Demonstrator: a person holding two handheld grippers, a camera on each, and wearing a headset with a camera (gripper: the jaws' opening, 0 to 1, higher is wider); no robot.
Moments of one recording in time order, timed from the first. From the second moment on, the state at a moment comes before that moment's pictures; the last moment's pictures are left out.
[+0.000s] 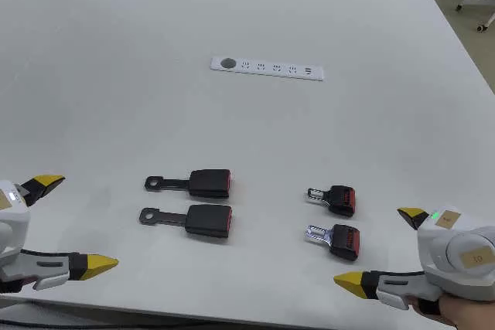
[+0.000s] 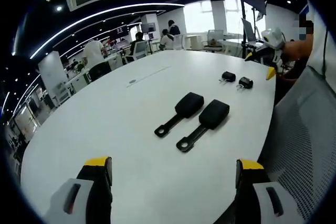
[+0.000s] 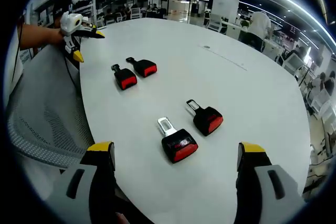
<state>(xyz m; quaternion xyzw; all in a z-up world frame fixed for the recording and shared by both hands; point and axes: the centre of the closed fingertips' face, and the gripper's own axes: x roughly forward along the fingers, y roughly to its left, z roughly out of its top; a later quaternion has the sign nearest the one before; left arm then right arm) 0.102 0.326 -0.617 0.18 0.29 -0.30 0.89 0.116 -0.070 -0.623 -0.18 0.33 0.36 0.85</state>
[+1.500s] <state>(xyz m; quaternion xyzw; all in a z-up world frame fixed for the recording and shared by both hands) 0.102 0.321 -0.612 0.18 0.30 -0.30 0.89 0.109 -0.070 -0.624 -0.21 0.34 0.38 0.84</state>
